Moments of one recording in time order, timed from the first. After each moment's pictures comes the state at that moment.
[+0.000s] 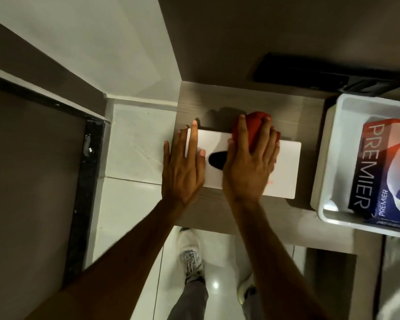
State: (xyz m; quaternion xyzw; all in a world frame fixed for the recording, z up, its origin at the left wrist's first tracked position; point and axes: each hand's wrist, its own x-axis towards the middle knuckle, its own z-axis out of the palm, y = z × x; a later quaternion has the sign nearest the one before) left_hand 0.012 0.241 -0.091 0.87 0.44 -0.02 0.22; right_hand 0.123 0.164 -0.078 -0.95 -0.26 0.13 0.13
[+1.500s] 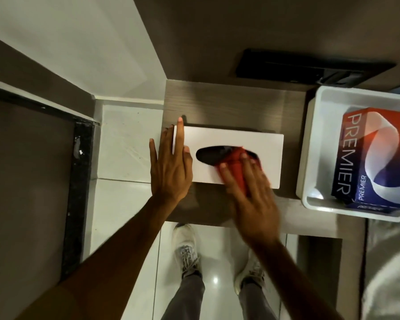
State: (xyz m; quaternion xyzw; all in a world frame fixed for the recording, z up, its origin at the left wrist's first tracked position) left_hand 0.006 0.240 -0.112 0.88 0.45 -0.04 0.15; right_hand 0.109 0.045 -0.081 -0.86 -0.49 0.12 0.09
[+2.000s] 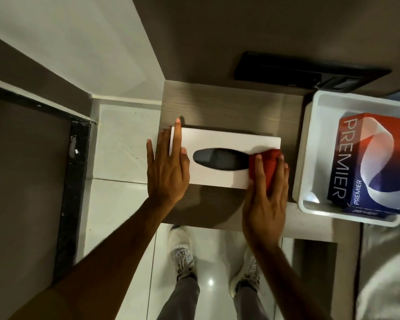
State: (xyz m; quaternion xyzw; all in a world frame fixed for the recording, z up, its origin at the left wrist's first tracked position) left_hand 0.006 0.240 -0.113 0.88 0.44 0.00 0.16; right_hand 0.117 0.046 -0.075 -0.94 -0.28 0.13 0.16
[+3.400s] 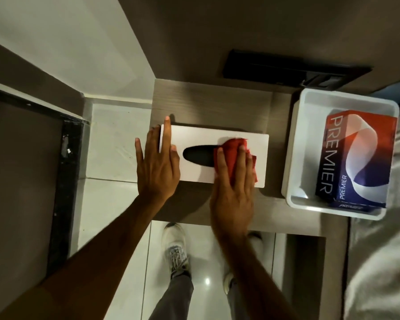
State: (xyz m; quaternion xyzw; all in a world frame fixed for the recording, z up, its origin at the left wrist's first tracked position) left_hand 0.008 0.237 -0.106 0.88 0.46 -0.03 0.15; right_hand 0.091 0.084 -0.065 -0.93 -0.31 0.14 0.14
